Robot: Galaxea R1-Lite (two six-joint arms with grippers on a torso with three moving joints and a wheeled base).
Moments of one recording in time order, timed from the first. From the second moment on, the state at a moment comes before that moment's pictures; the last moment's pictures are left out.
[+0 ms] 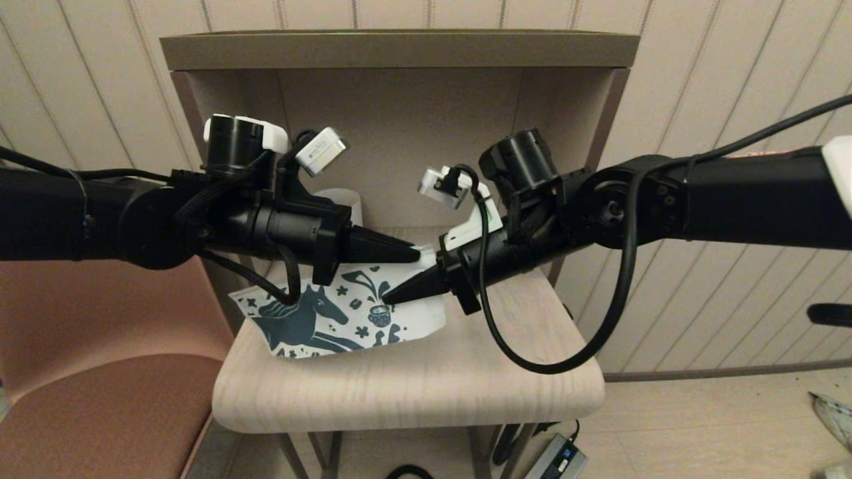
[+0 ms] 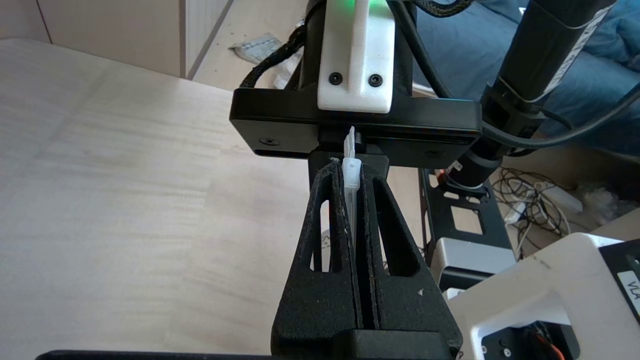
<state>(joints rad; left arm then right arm) -0.42 1.87 -1.37 -0.09 -1.14 0.18 0.59 2.03 -1.75 0.33 0.92 -0.33</state>
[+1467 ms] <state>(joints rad) -0.39 1.90 -1.36 -0.09 -1.13 0.25 0.48 1.89 -1.60 0.28 0.94 -0.35</state>
